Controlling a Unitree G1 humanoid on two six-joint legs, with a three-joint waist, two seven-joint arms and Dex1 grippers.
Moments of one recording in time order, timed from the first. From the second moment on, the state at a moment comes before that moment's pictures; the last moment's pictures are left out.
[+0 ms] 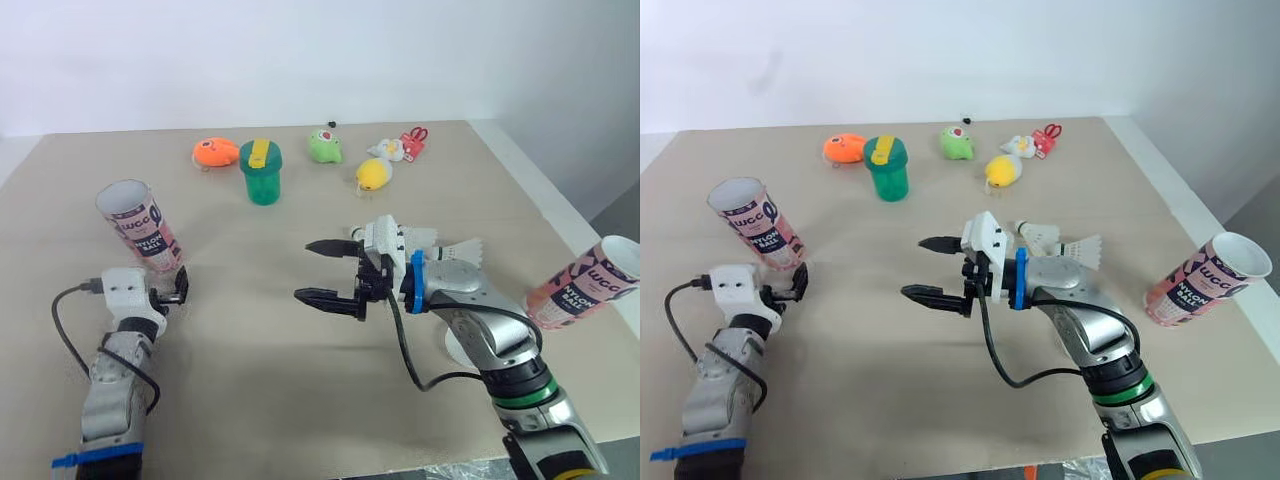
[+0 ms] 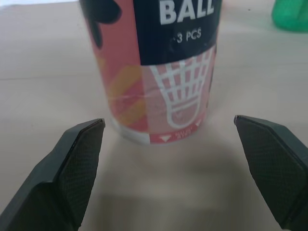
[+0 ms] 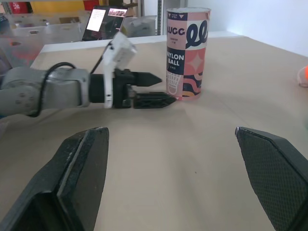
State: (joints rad) left arm -0.12 0.27 0.29 -0.01 -0.17 0.18 -0.14; right arm -0.52 -0.47 0.22 -0.21 0.50 0.42 0.95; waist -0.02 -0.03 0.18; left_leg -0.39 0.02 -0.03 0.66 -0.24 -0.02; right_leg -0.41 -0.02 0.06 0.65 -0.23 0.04
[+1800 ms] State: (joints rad) left arm -0.54 1.04 -0.15 0.14 -0.23 0.20 -1.50; right arm -0.10 -0.68 -0.31 -0.30 0.46 0.46 0.68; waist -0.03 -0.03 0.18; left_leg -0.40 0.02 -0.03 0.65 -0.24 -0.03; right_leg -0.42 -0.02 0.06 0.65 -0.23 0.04
